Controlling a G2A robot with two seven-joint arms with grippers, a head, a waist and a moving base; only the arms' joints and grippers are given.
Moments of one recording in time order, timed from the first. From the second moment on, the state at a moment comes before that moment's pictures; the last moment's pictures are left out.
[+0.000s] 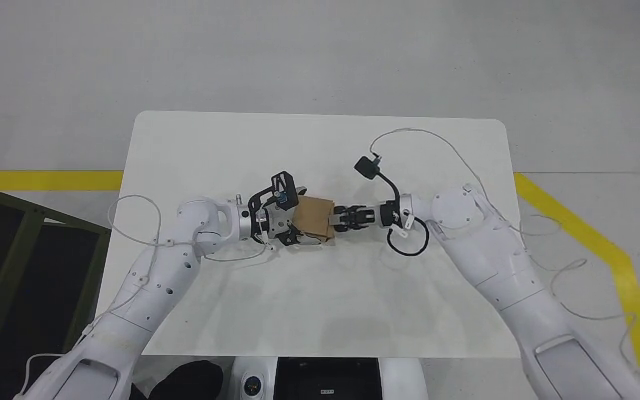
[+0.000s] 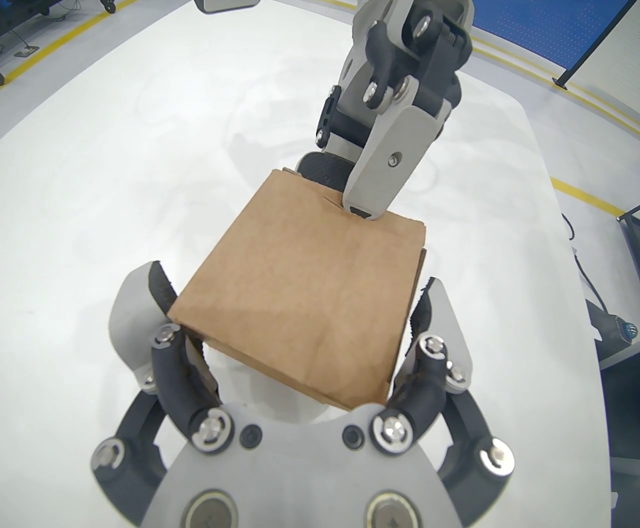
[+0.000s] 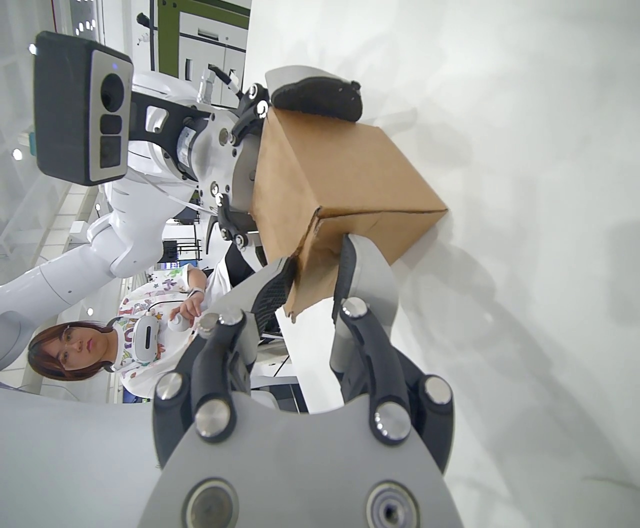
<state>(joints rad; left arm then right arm) 0.93 -1.09 -0.98 -1.31 1.11 -0.92 -0.16 -0.75 -1.20 0.88 -1.16 0.10 -0.34 1.09</state>
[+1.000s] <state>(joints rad) 0.93 -1.09 -0.98 -1.31 1.11 -0.92 -0.17 -0.82 -1.17 0.94 -1.23 0.10 -0.33 1.14</state>
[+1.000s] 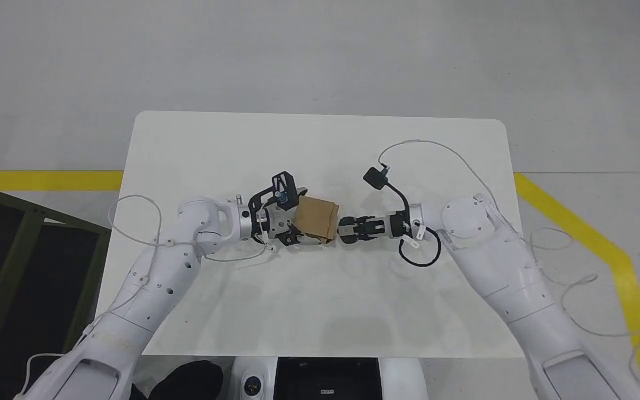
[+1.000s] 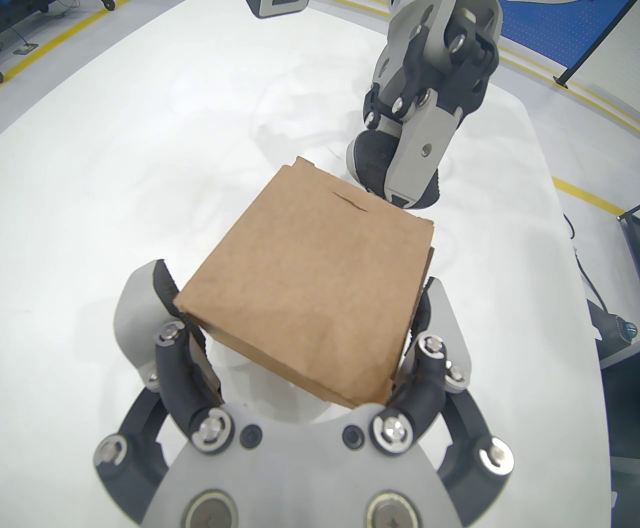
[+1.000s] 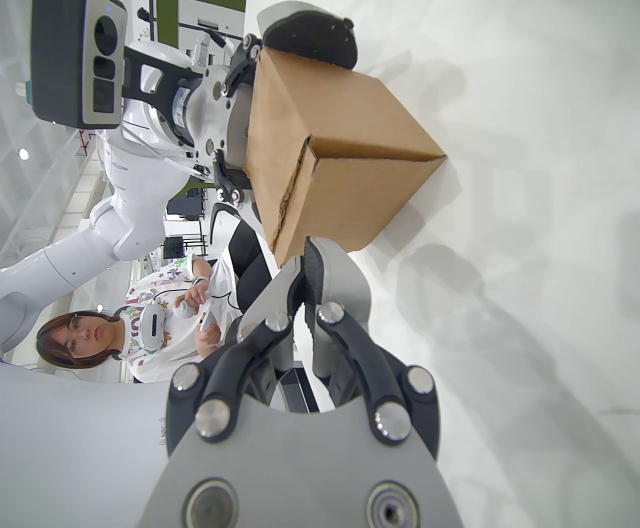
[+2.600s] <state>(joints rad) 0.95 -1.03 -1.23 -1.37 0.90 -0.89 -0.30 -0.77 -1.14 1.14 -1.08 0.28 -0.70 1.00</state>
